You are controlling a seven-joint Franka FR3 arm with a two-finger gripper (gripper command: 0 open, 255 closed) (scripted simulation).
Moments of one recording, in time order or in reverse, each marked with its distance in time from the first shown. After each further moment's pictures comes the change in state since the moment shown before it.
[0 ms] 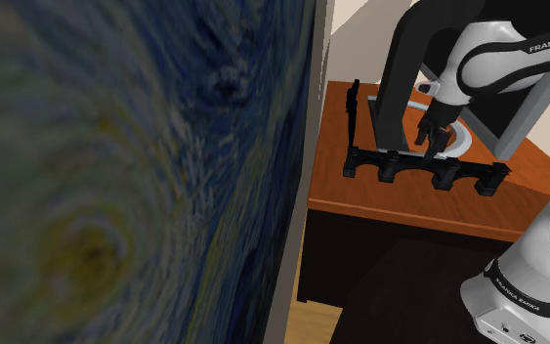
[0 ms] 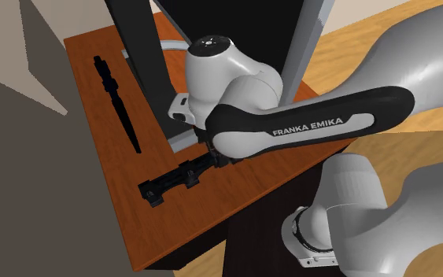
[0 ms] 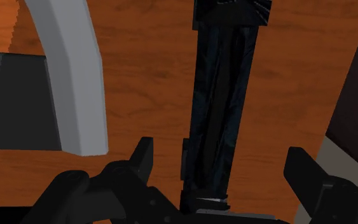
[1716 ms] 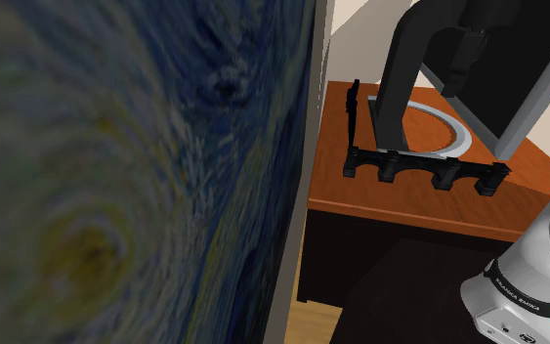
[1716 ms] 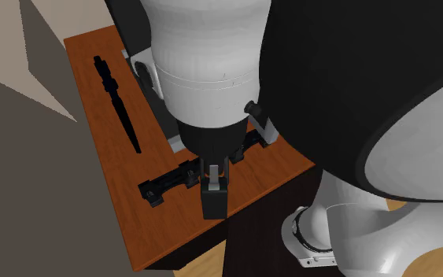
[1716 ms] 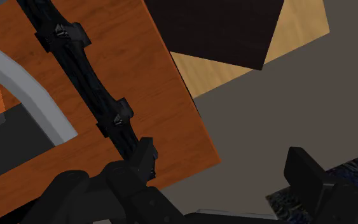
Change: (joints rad) arm -0.028 -0.214 0.447 0.423 0.344 -0.708 0.760
